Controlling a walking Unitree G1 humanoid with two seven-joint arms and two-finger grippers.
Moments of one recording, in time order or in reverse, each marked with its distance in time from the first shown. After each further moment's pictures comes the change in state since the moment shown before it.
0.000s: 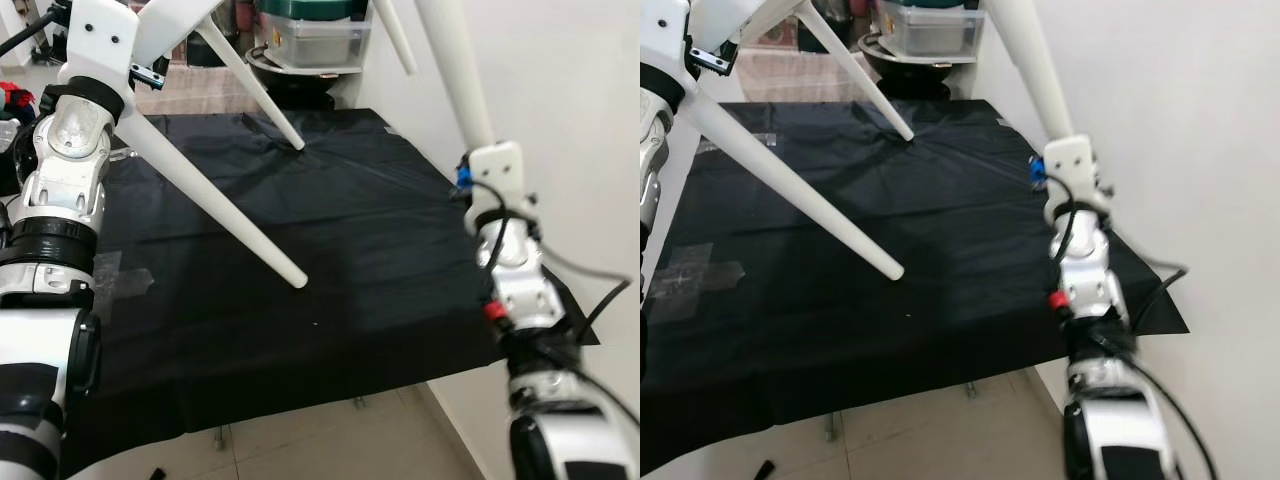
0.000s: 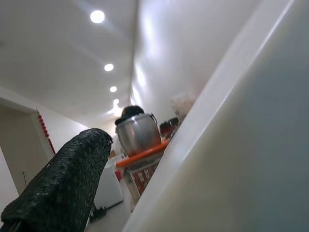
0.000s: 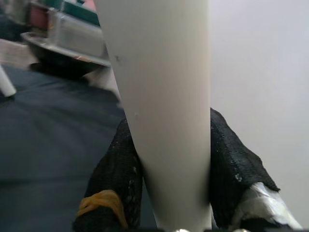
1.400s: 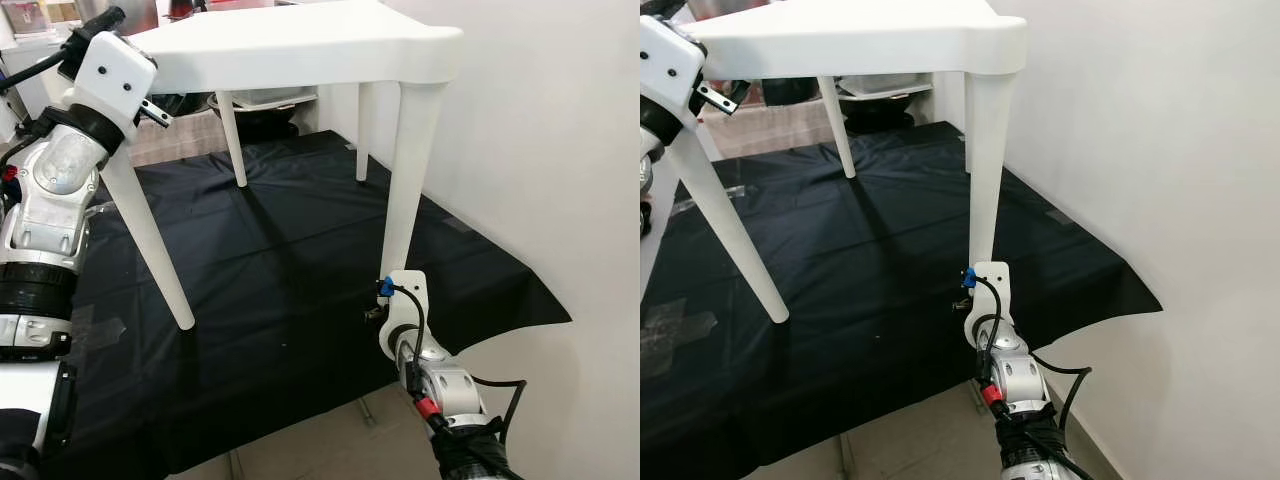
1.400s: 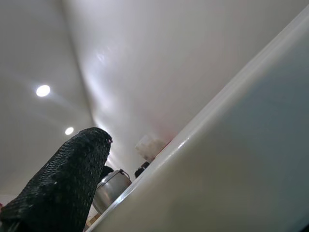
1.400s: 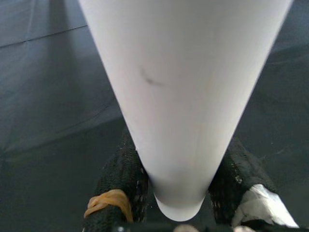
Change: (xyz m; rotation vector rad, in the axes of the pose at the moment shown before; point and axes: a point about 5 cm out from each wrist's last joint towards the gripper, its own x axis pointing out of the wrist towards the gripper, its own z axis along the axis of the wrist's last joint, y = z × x) left arm -0.042 -0.023 -0.012 0.111 -0.054 -0.331; right arm -0.083 0.090 -0.084 0.285 0.554 0.285
